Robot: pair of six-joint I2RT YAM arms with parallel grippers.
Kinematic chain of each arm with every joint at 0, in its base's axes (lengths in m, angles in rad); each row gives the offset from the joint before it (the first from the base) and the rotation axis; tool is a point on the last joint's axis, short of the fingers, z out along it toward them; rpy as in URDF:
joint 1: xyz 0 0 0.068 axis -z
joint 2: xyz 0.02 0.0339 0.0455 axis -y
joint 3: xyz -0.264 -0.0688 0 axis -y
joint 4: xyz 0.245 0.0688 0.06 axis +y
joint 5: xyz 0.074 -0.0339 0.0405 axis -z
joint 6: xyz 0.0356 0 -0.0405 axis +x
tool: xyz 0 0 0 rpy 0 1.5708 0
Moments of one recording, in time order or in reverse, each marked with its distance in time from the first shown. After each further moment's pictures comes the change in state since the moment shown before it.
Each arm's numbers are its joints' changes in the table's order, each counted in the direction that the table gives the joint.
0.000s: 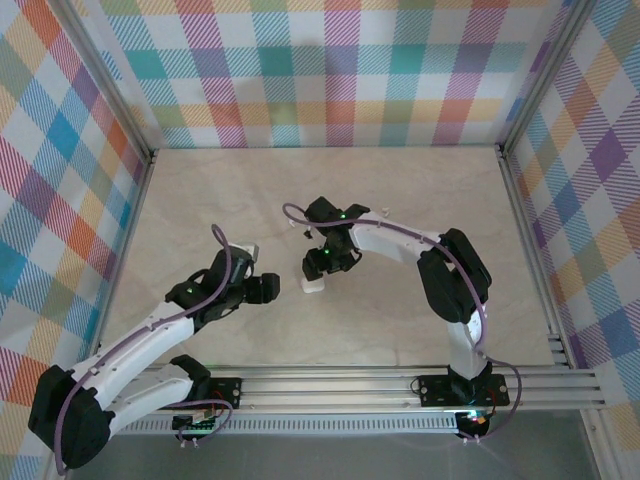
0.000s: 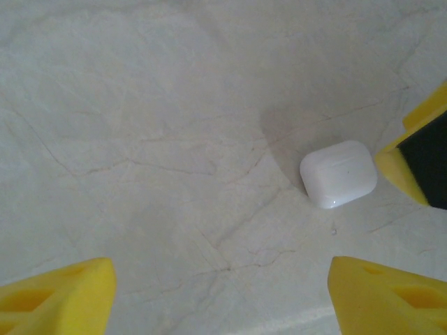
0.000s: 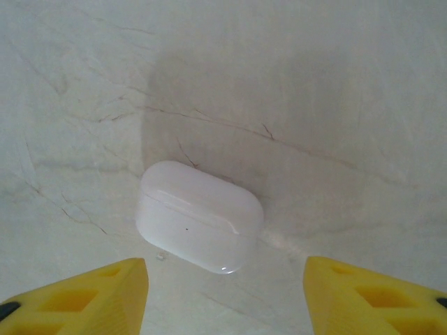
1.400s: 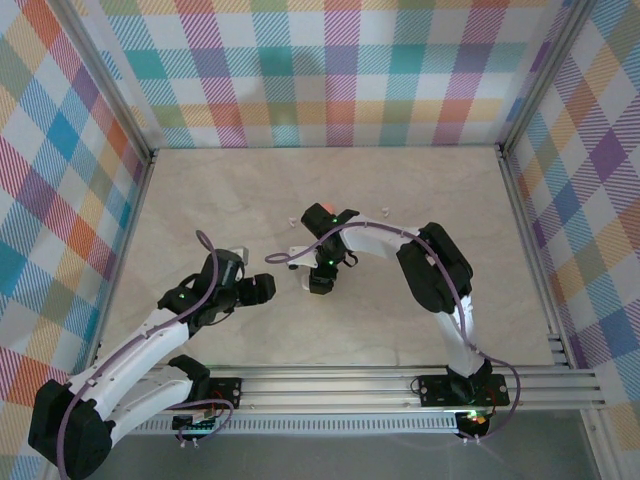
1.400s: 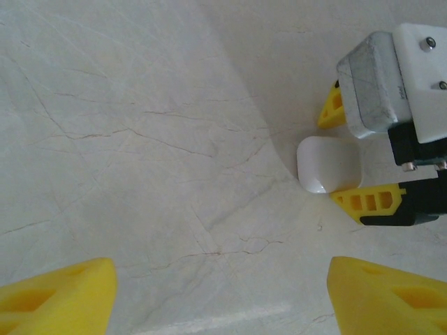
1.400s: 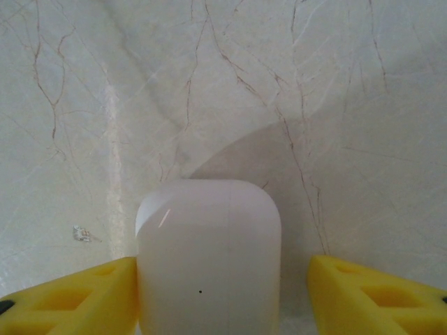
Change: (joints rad) left arm -0.076 0.053 -0.038 0.005 0.098 -0.105; right arm 0.002 -0.136 0.023 -0.067 -0.103 -1.034
